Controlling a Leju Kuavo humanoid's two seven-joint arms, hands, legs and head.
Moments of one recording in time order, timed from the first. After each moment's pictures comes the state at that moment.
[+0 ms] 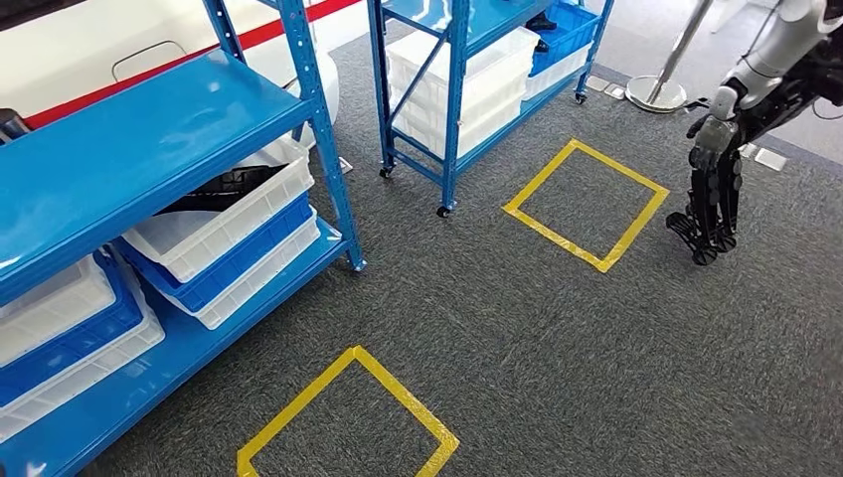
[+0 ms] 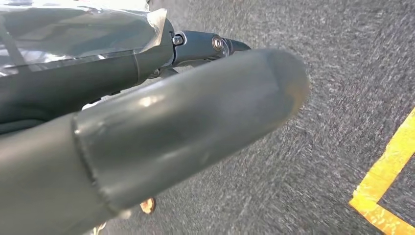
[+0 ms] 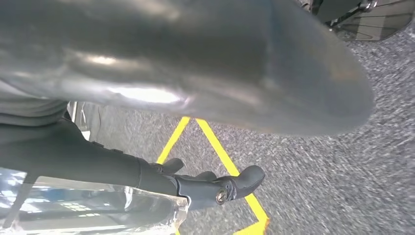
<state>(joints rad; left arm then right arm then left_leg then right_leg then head) -0.07 -0.28 0.83 -0.19 -1.12 0.42 0.18 -0.05 0.16 0.08 -0.18 0.62 -0.45 0.30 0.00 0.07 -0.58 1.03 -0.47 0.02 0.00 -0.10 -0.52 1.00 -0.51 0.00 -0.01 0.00</state>
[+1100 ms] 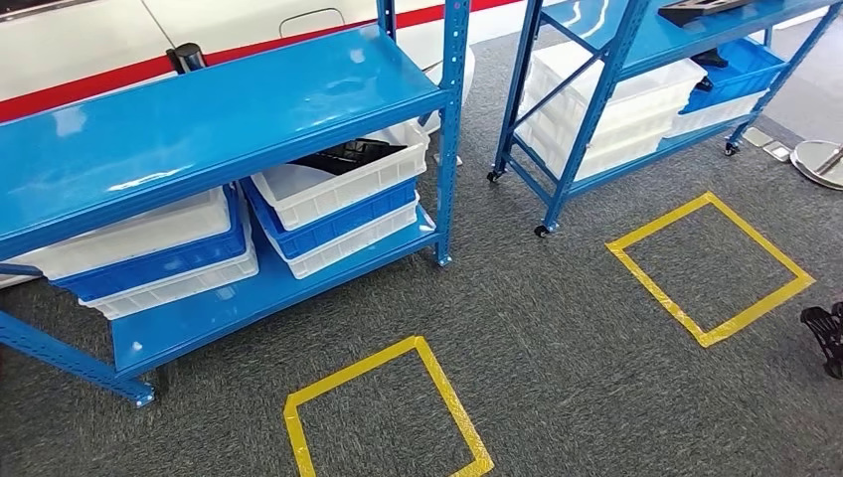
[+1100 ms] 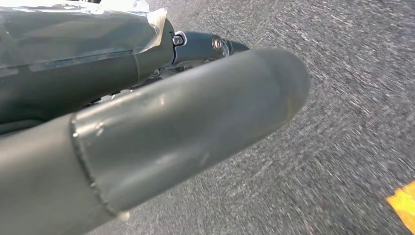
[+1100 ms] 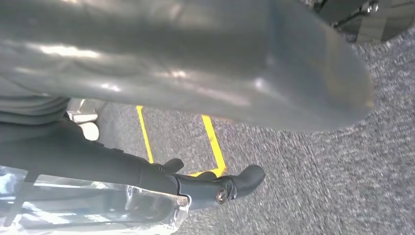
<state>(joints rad) -0.07 -0.28 0.84 -0.19 -1.12 0.44 0.19 -0.05 0.17 0.07 -0.18 0.63 -0.45 0.30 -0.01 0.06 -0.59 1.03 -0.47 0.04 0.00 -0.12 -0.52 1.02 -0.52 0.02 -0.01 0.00</state>
